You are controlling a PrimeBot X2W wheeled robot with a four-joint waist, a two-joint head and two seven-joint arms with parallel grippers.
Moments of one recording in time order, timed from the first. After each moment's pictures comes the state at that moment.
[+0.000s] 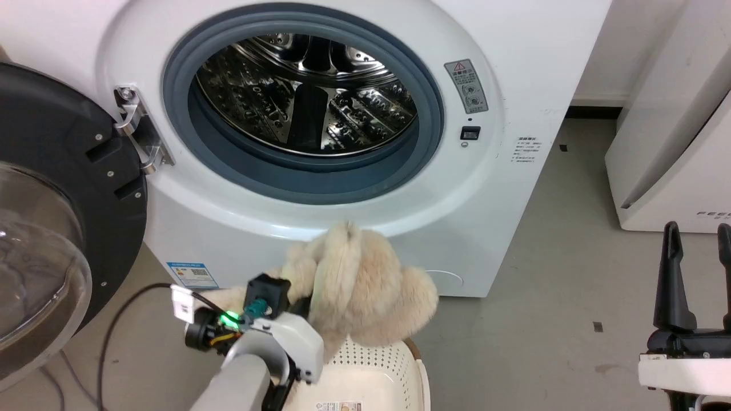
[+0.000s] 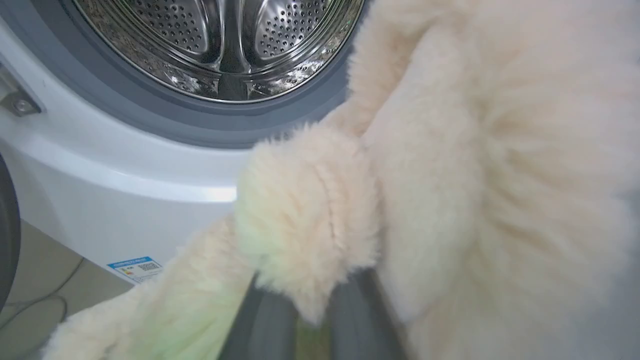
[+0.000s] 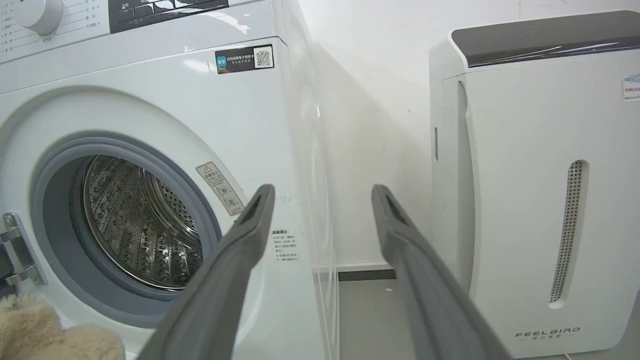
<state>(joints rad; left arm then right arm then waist) -0.45 0.12 -0.46 0.79 -0.30 0.01 -0.26 0.00 -0.05 -0.18 -0.16 0.20 0.13 -0.26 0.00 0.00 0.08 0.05</state>
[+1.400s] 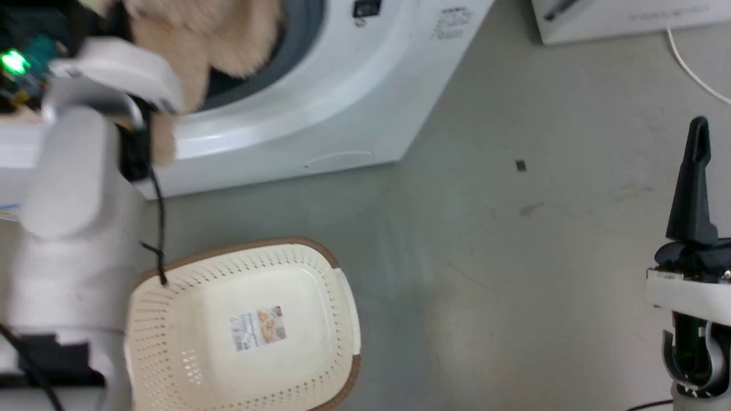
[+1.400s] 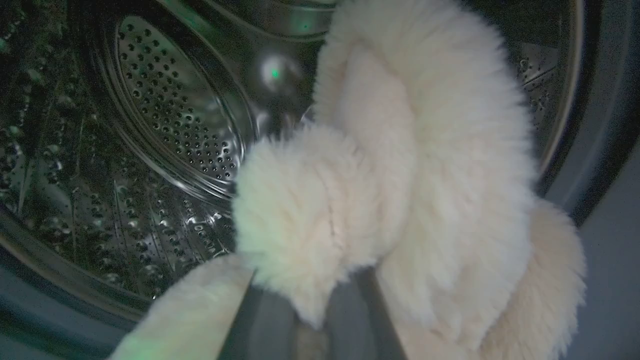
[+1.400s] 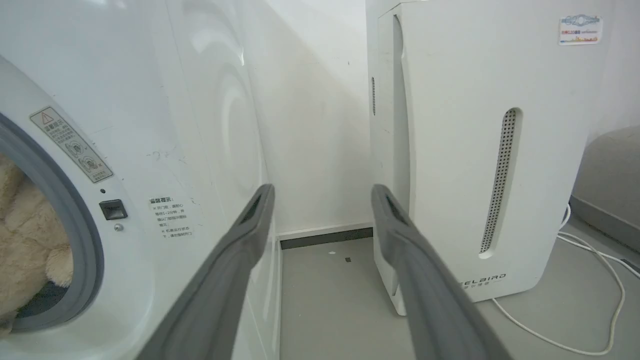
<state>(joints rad) -0.98 0.23 -0.08 0.69 -0.16 0.08 -0.26 -0.23 -0.05 -0.14 -0.19 0.26 0.13 -0.26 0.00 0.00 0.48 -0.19</state>
